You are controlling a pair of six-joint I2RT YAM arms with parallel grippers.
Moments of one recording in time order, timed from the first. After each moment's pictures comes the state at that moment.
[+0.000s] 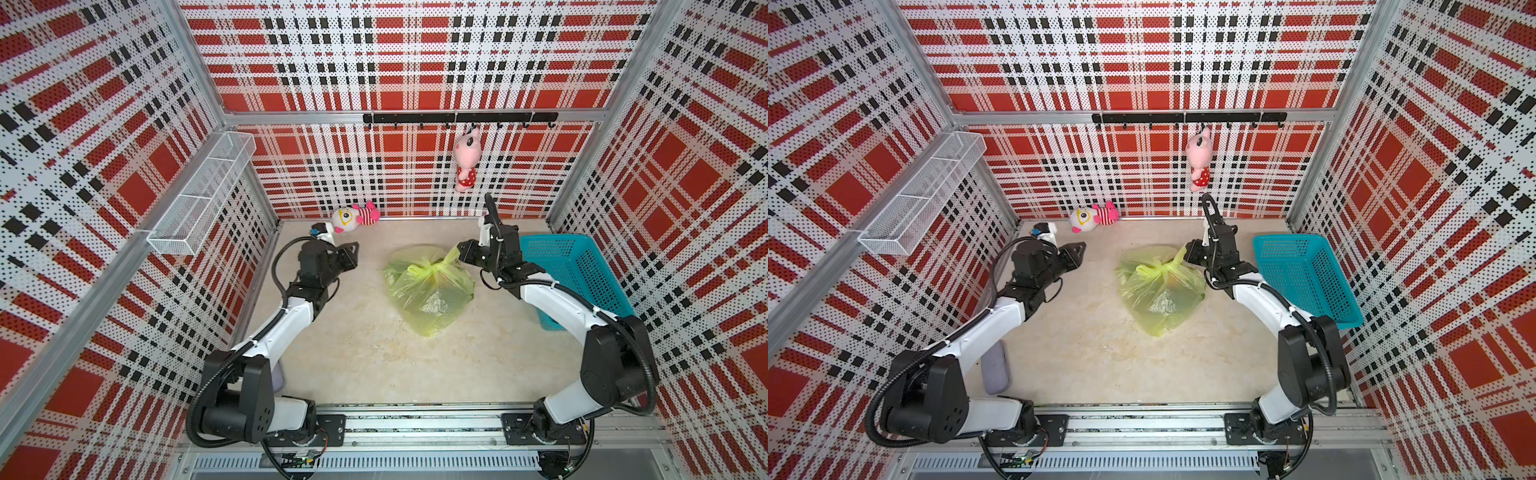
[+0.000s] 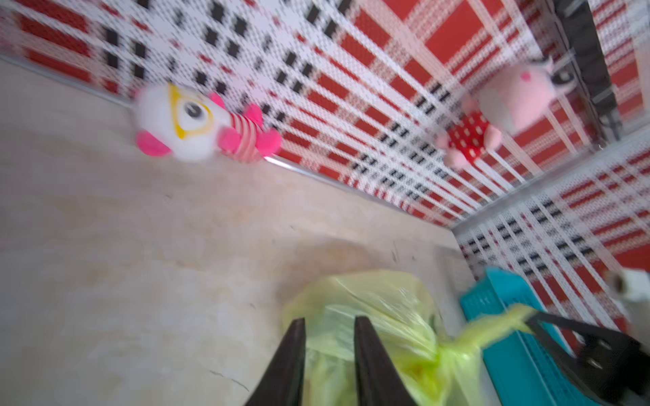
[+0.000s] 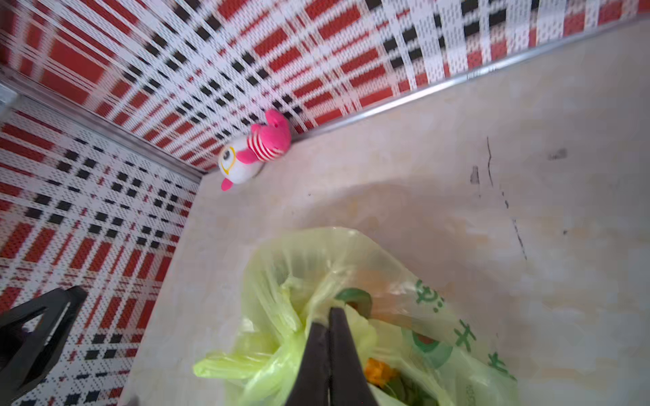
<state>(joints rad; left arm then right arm) -0.25 1.37 0.83 0.24 0.23 -0.59 0.33 1.59 1.09 -0.02 -0.19 0.57</state>
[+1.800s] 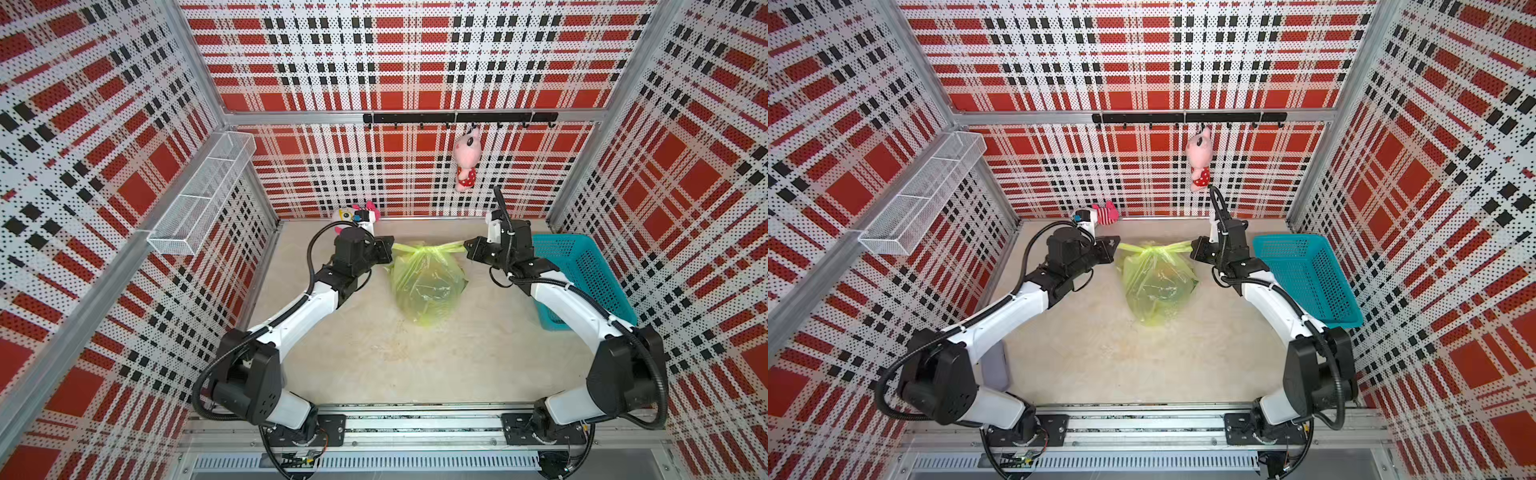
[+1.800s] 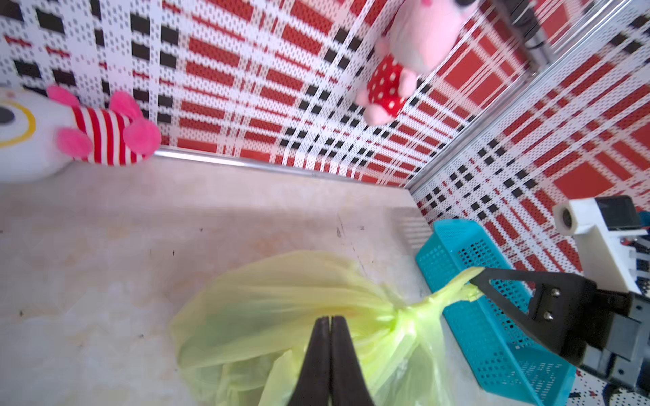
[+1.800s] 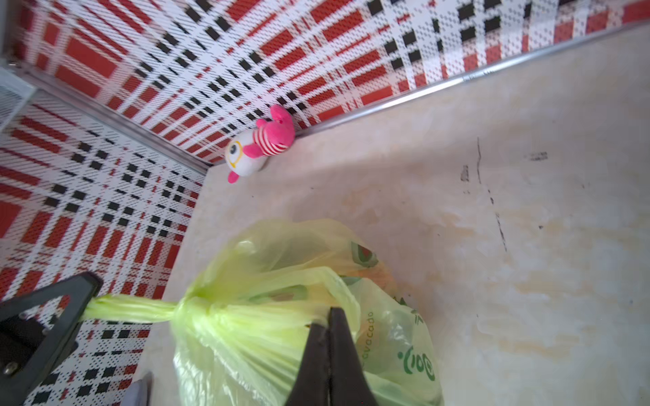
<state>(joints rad) -0.40 1.46 1.09 0.11 0.15 -0.50 0.27 1.46 1.17 -0.17 -0.23 0.52</state>
